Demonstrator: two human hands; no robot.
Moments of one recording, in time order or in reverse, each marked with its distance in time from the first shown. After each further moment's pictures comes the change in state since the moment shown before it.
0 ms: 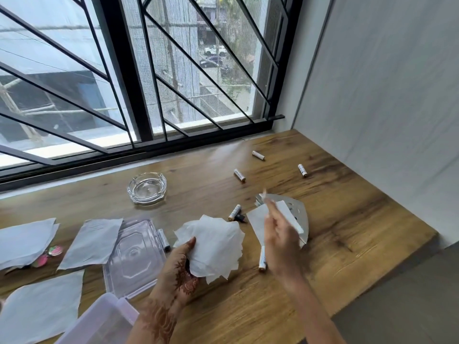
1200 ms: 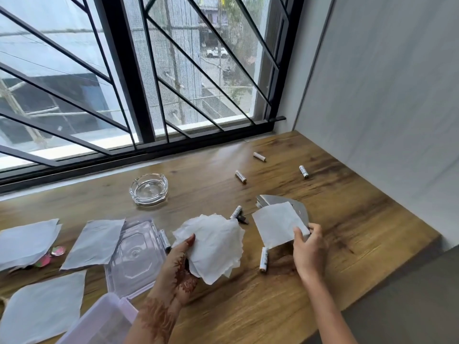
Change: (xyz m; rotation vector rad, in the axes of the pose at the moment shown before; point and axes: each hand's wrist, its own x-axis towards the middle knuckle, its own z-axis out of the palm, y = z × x) left_hand -0.003 0.002 0.002 0.006 -0.066 0.040; right_hand 0.018 0.078 -0.024 -0.253 0.339 0.327
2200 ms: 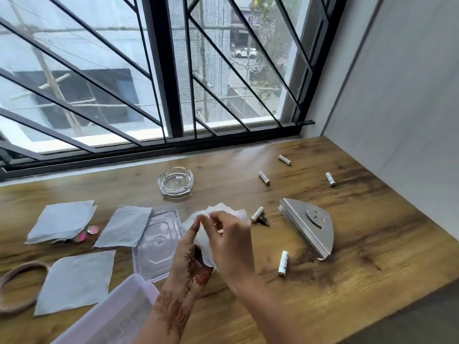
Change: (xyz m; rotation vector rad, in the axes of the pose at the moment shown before) left_hand -0.012 0.007 0.001 -0.153 -0.124 0.138; right_hand -0.107 -0.124 0.061 0.222 -0.375 -0.697
